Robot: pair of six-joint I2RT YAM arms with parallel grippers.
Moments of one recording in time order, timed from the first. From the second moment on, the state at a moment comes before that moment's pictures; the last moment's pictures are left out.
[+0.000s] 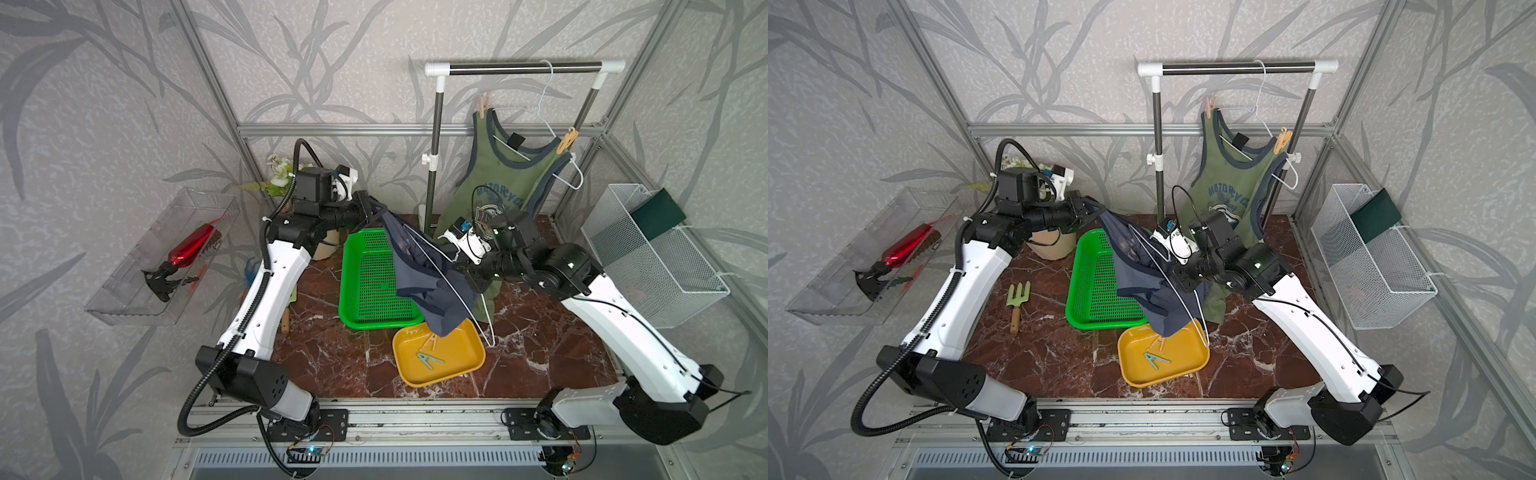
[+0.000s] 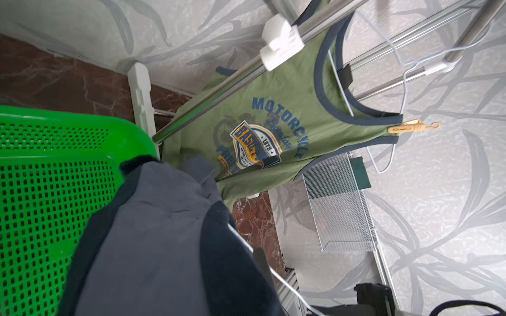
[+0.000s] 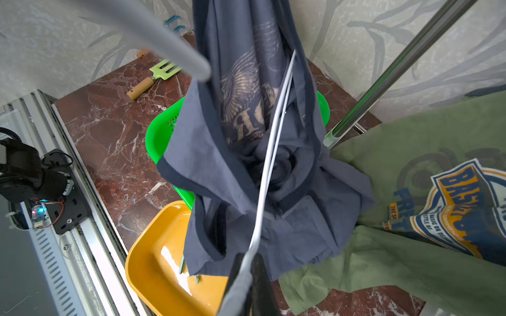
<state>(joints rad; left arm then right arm) -0.22 1.54 1.81 -0.70 0.63 -0.71 0.69 1.33 1.66 -1.04 -0.12 -0.12</state>
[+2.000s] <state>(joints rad) -0.31 1.73 2.38 -0.55 0.65 -0.87 0.69 1.14 1.61 -0.99 -0.10 -0.02</state>
